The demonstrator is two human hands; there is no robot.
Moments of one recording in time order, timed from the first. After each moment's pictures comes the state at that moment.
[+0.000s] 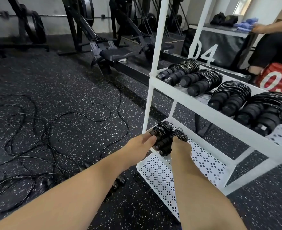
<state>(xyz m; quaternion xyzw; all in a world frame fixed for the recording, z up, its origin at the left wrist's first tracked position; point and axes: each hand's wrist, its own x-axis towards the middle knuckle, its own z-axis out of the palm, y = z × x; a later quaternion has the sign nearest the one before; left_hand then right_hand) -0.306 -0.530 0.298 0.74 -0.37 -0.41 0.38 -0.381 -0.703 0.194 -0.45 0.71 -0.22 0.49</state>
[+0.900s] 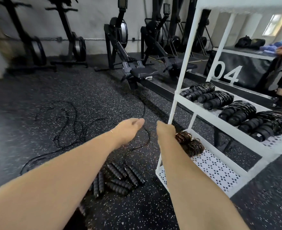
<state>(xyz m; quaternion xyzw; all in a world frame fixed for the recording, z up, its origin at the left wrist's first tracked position) -0.263 -0.433 0.372 0.81 -0.32 -0.27 0.41 -0.308 -0.584 0.317 -0.57 0.55 -0.23 0.57</state>
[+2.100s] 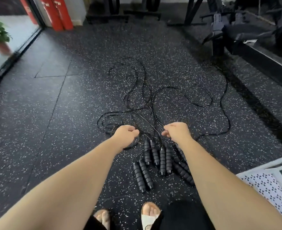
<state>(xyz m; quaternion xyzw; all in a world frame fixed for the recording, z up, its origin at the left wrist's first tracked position) -0.061 -0.187 0.177 0.84 0.02 -0.30 0.44 -0.112 -0.385 0.186 -0.79 0.32 0.05 0.51</state>
